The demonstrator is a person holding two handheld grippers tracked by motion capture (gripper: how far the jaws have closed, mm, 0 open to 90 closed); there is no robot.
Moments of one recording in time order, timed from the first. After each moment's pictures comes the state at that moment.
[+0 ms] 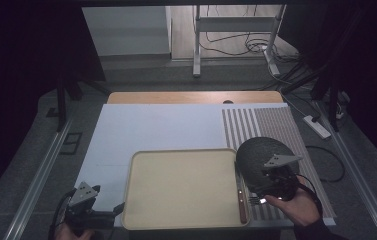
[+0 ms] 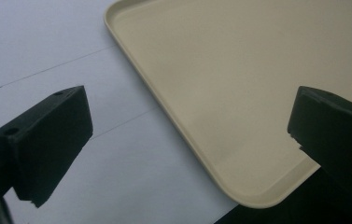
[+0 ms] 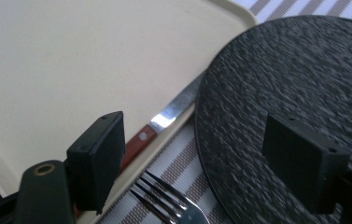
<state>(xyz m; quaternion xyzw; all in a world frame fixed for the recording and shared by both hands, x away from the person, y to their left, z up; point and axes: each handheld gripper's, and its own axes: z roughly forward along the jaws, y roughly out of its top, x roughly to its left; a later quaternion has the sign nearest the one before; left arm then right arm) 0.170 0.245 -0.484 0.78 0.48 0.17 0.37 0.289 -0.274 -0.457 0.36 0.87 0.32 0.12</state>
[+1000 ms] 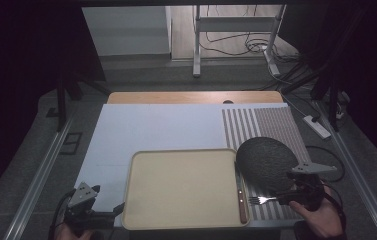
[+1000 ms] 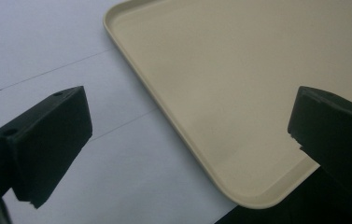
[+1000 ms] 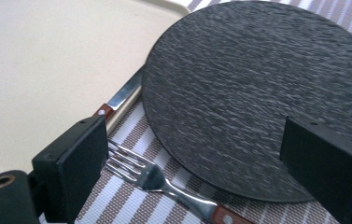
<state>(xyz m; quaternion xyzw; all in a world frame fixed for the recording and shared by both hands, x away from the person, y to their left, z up) 0.169 0.245 -0.484 0.77 0.48 0.17 0.37 0.268 -0.329 -0.455 0.42 0.82 0.35 0.16</state>
